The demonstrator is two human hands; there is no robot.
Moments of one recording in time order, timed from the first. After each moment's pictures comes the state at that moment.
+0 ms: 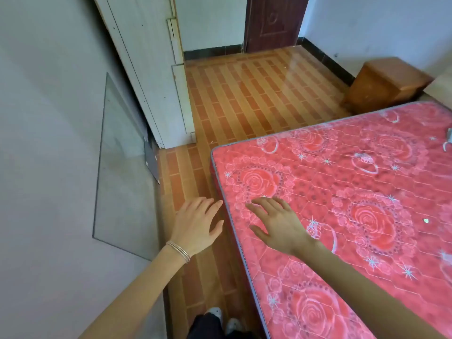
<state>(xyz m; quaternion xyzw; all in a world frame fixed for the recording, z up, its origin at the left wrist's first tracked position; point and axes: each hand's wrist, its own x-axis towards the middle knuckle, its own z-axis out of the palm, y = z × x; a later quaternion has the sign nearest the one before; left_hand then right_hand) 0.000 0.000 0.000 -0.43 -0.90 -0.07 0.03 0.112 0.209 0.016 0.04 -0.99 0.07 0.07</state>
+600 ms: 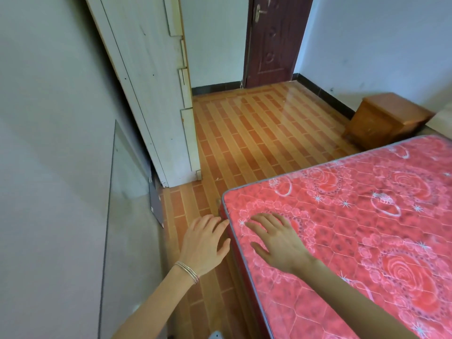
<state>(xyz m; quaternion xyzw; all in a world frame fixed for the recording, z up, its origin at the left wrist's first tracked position) -0.173 0.014 0.014 -0.45 -0.88 -0.11 0.09 -0.064 0.208 0.030 0.03 -0.99 0.04 0.09</state>
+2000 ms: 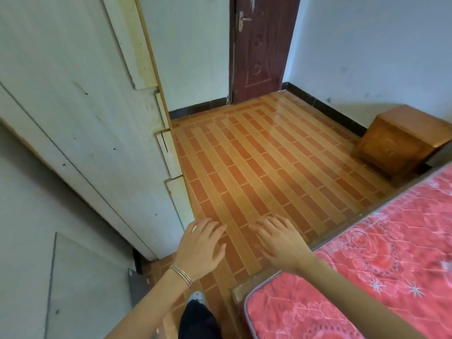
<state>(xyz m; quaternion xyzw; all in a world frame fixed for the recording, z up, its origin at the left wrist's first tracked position) -0.691 0.216 -0.005 -0.53 -0.83 -0.11 0.08 -0.550 0.412 0.006 -0.02 -1.00 0.04 0.08</state>
